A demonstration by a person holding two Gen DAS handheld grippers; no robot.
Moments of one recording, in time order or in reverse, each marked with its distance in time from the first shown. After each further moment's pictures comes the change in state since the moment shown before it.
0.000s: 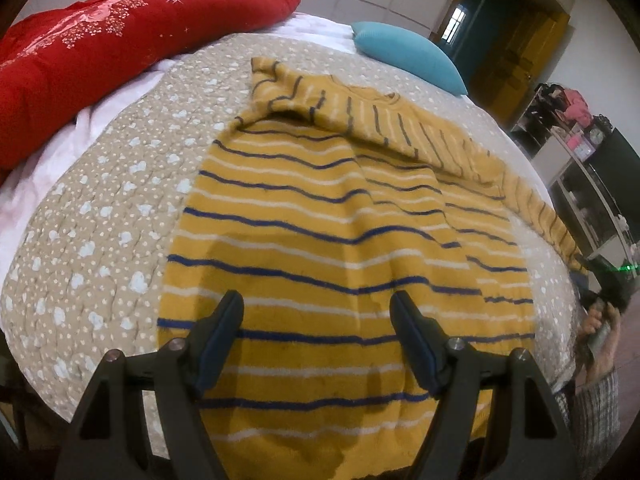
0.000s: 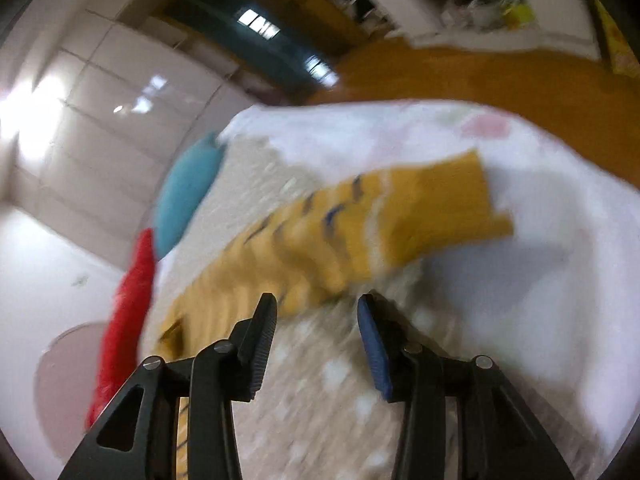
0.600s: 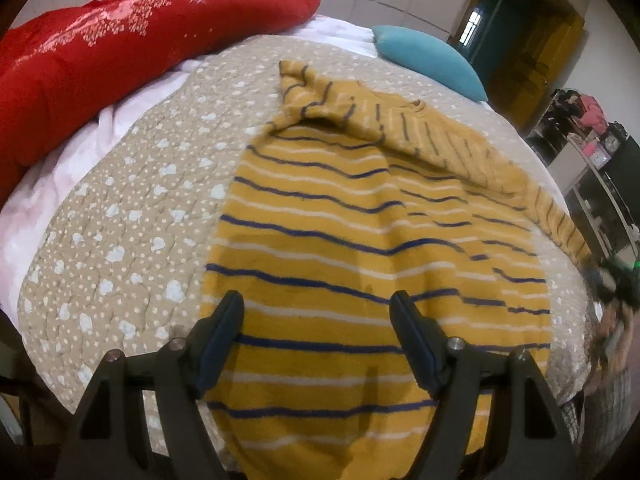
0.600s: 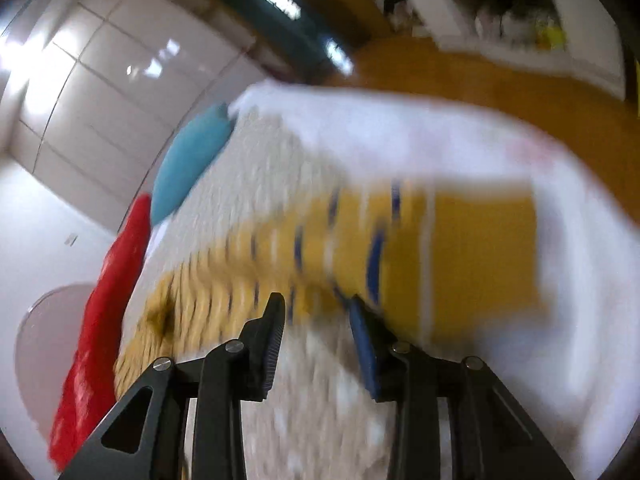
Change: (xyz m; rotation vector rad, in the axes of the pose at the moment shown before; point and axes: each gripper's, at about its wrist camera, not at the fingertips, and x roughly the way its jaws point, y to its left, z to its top) left arm -0.004 0.015 0.006 -0.024 -0.009 0.062; right arm -0.002 0.015 0.025 -0.139 0.047 0.007
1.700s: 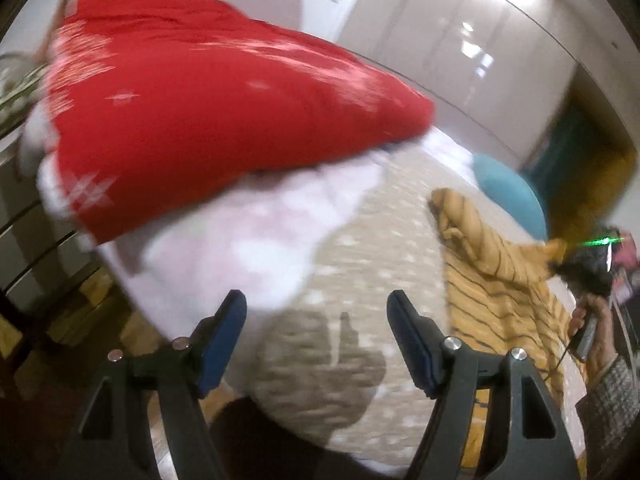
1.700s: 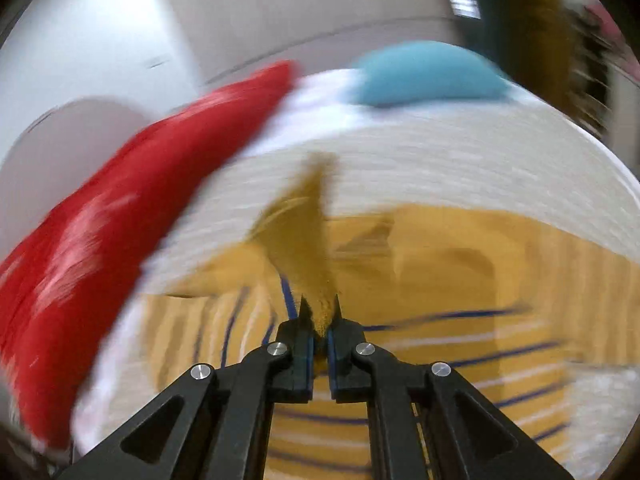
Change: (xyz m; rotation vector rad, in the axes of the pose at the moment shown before) left arm -0.119 0.201 -0.039 -0.324 -0.297 0.114; right arm 0.144 0.386 -0.167 -0.577 0.189 0.051
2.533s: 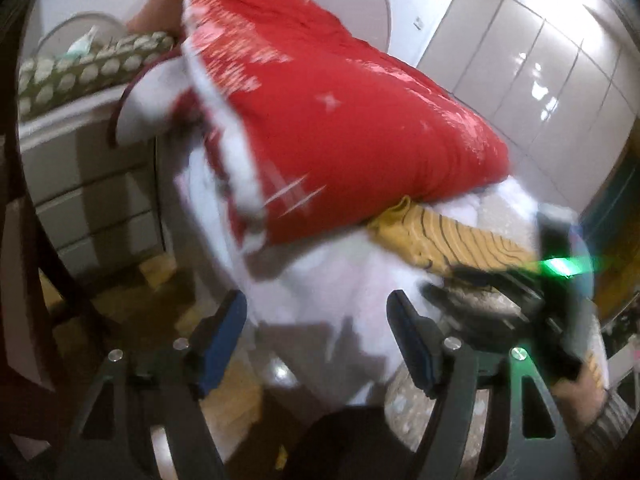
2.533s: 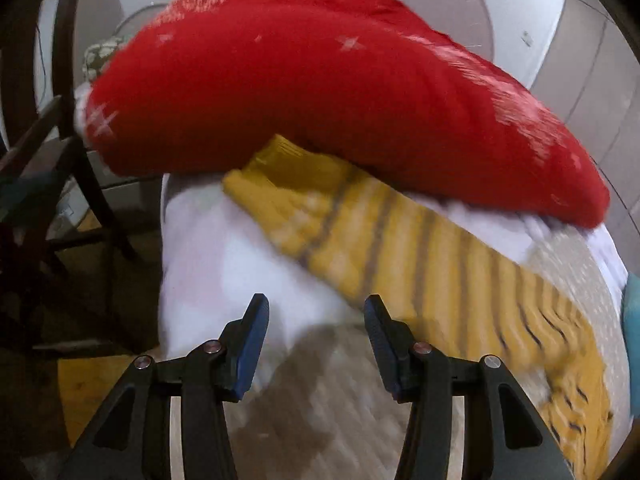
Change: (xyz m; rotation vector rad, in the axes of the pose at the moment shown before) left arm -0.035 0.121 -0.010 -0.224 -0.084 0.194; right arm 0.015 0.409 -0.269 -1.196 0.142 0.419
